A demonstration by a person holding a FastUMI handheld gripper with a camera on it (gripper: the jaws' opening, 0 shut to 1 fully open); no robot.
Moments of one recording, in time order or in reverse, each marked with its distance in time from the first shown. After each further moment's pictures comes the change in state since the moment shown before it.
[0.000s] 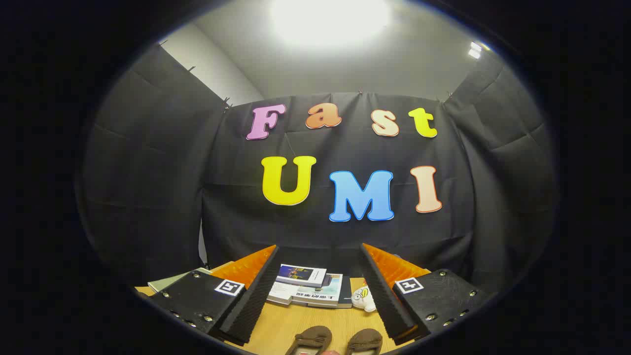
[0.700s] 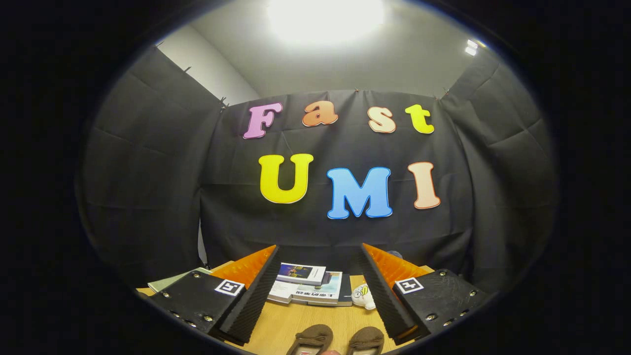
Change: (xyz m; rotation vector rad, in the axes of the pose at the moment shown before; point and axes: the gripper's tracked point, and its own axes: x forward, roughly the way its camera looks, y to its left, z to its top) arm 0.001 -0.005 -0.006 0.014 0.014 -0.016
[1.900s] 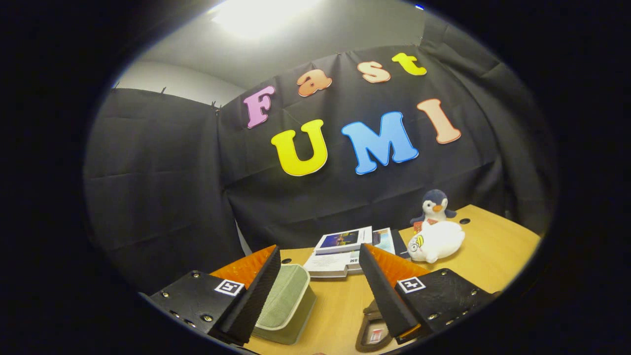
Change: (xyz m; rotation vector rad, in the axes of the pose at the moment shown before) arm -0.004 0.073 -0.082 0.344 0.195 0.158
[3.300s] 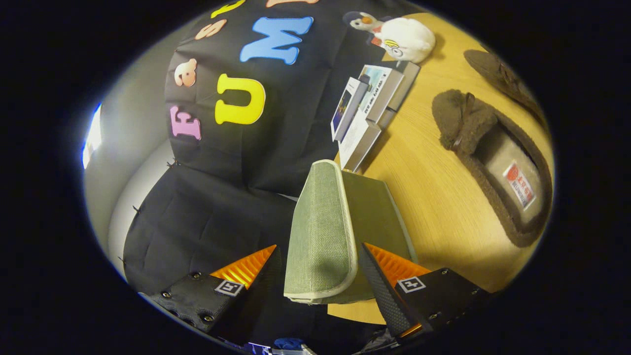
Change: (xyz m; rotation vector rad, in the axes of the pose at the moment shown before) arm 0.032 0.063 -0.184 0.984 0.469 0.219
